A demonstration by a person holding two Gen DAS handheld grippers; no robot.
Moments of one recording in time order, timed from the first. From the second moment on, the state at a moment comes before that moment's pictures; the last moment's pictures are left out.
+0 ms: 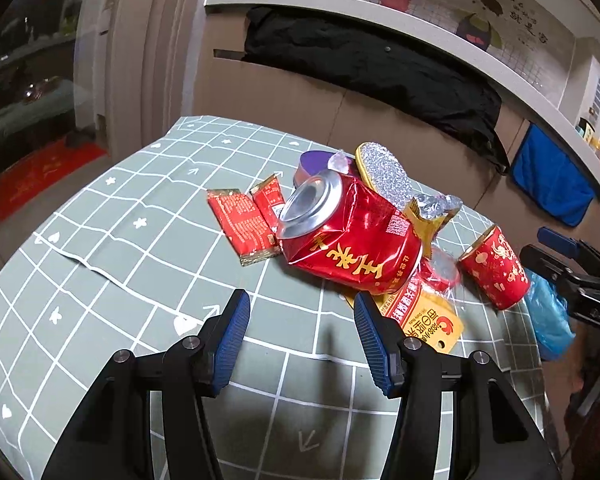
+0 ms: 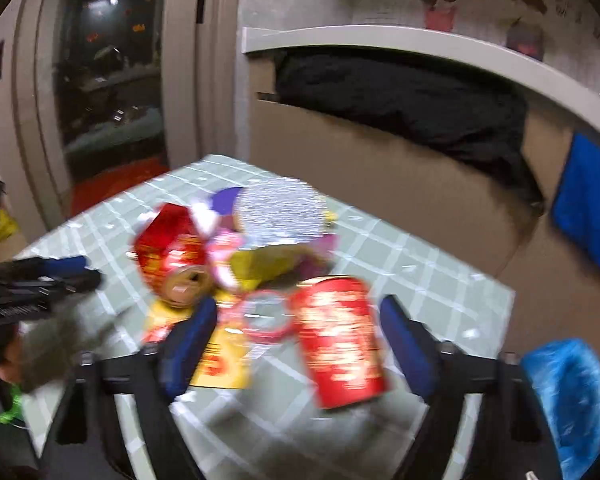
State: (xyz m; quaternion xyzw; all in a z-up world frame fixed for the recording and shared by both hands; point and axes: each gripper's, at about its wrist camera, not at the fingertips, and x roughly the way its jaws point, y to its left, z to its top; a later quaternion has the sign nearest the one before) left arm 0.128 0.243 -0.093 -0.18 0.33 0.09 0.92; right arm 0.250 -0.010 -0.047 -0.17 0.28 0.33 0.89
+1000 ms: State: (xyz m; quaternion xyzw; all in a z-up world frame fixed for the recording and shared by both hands) left arm 0.219 0.267 -0.088 -0.17 0.34 0.08 0.92; right arm 0.245 -0.051 -0.061 -0.10 0.35 0.35 0.86
